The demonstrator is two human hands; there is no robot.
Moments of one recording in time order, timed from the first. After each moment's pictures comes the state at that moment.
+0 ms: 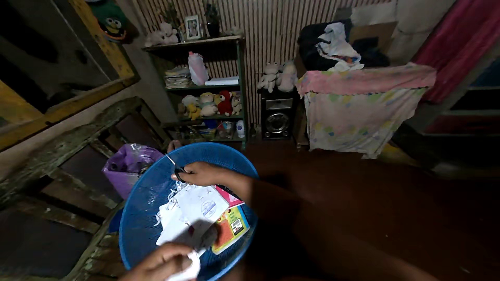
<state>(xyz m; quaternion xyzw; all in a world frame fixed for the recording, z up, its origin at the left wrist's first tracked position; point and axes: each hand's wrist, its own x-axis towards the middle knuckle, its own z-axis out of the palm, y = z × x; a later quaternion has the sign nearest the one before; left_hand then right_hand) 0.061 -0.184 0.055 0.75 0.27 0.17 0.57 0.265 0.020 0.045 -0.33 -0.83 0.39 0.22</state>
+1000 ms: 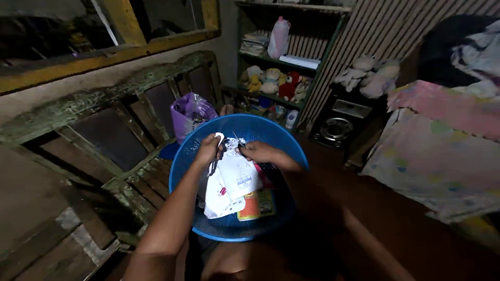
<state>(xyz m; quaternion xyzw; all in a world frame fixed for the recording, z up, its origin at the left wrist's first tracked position) 0.034 -0.007 -0.022 0.49 0.55 0.52 0.43 0.272 0.043 0.013 -0.40 -0.82 0.40 0.05</state>
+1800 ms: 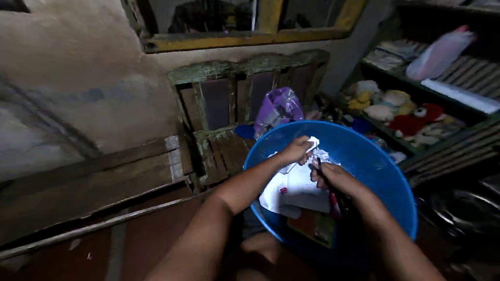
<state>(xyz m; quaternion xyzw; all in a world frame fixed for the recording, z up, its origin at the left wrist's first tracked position) 0.053 -0.011 -0.019 0.50 0.50 0.54 0.46 0.251 0.026 0.003 -0.36 -0.80 0.48 0.05</state>
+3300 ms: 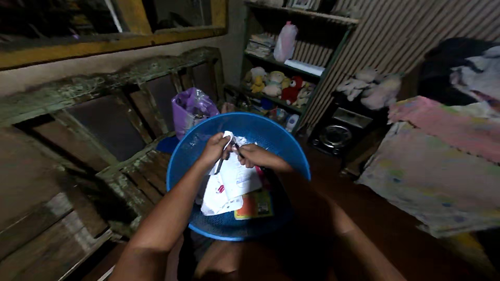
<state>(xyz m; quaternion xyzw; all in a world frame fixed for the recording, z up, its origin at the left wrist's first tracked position) 0.052 -0.021 -0.019 0.51 0.49 0.54 0.46 0.255 0.028 0.007 -0.34 -0.80 0.49 0.08</state>
